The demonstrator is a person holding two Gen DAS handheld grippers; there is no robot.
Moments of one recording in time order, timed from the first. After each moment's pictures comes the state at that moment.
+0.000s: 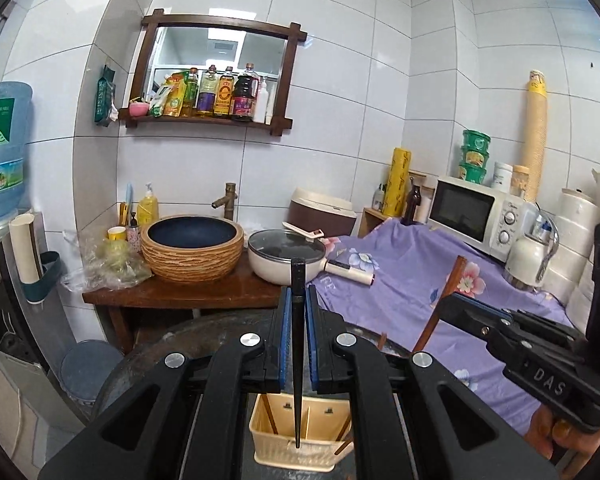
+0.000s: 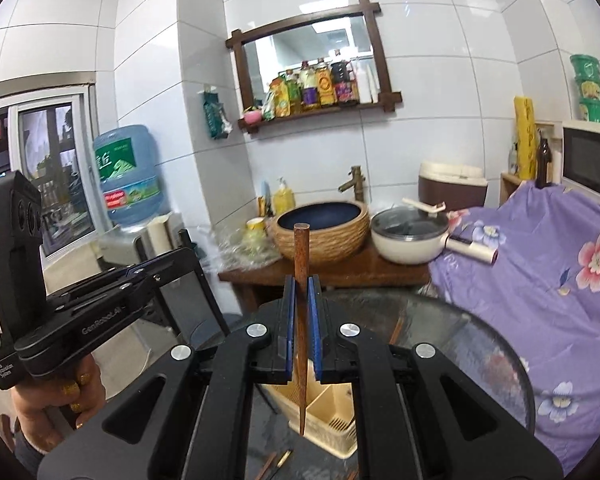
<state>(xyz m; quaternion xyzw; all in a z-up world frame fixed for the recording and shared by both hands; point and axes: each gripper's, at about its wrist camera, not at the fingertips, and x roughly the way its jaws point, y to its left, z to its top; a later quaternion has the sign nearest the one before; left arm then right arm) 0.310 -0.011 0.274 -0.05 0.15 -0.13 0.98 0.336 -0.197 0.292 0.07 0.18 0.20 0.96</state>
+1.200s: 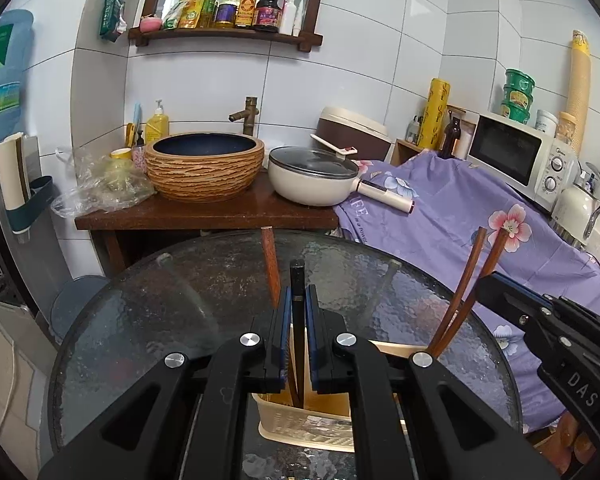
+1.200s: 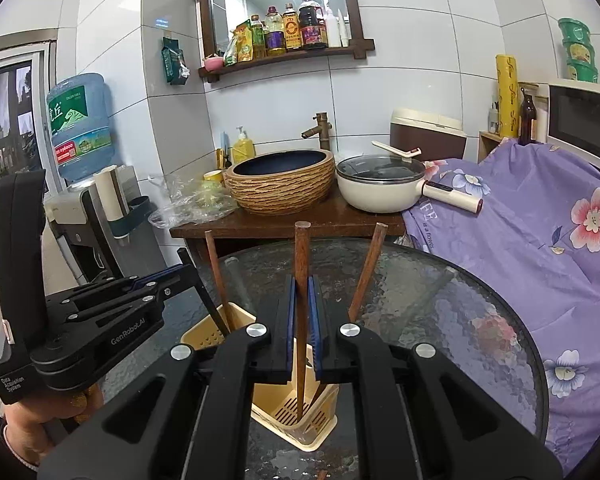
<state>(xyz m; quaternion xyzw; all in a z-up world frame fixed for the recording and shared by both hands) 0.380 -0.015 0.141 -0.05 0.27 -0.10 0.96 0.387 -0.191 0.164 0.04 0.24 0.15 0.96</state>
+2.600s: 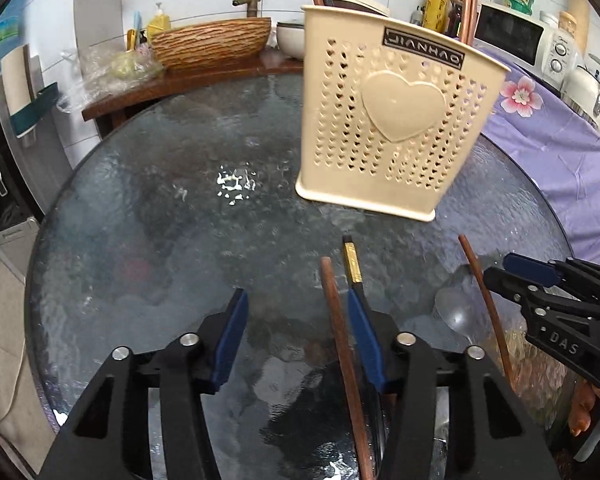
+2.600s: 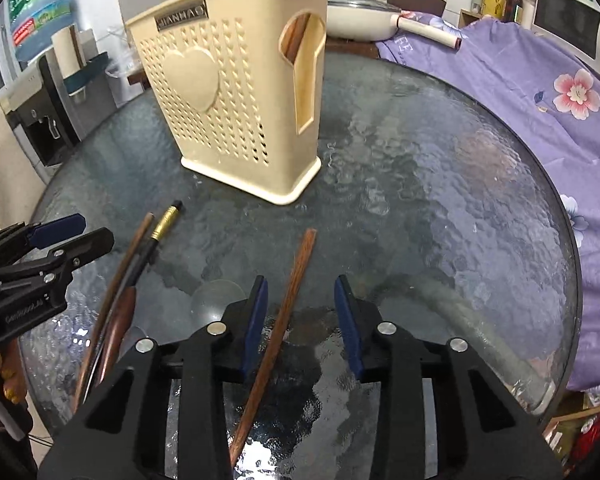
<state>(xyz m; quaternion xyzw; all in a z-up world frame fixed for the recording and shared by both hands) 0.284 0.009 -0.028 0.00 0.42 -0.09 0.90 0.302 -0.179 -0.028 -0.01 0.46 0.08 0.89</state>
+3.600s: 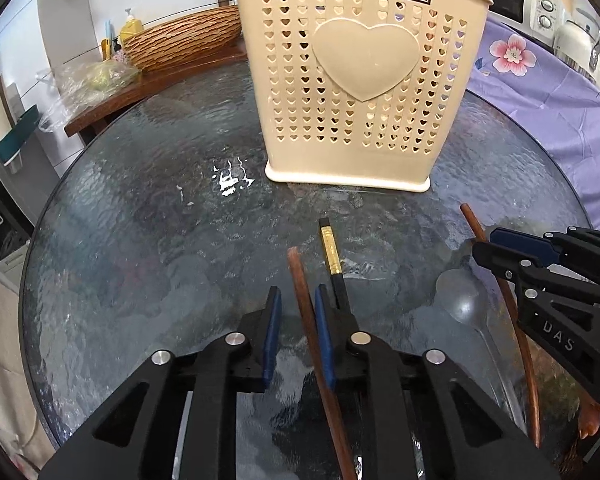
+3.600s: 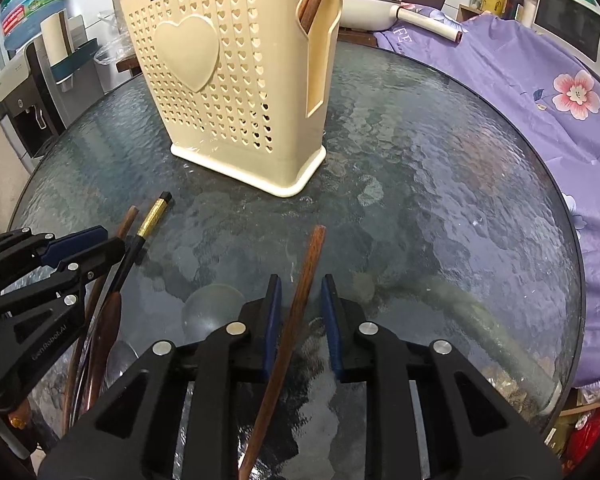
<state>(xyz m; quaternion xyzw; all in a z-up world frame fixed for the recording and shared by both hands) 0.296 -0.024 -0.045 0.07 0.44 -0.10 0.89 0.317 -0.161 -0.040 -0.03 0.47 0.06 0.88</state>
